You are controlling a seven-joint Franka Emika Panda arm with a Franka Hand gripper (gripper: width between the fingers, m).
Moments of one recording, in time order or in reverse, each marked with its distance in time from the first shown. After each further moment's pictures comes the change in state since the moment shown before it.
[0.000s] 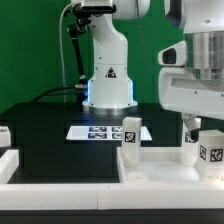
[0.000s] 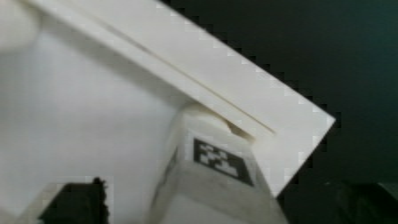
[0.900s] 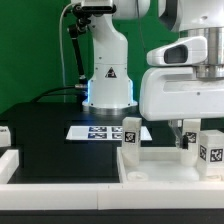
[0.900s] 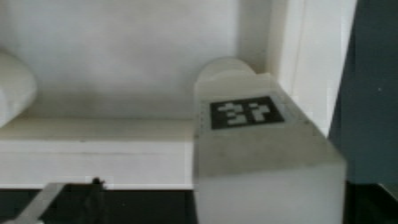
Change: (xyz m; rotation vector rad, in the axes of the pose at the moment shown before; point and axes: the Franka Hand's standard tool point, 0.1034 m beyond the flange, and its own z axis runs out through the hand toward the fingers) arm 0.014 0.005 0.000 -0.021 0.087 -0.918
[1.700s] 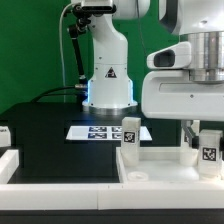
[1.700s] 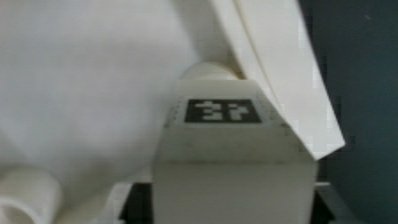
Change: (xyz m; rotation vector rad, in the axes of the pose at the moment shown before) arm -0.002 -0.003 0.002 -0.007 -0.033 0.677
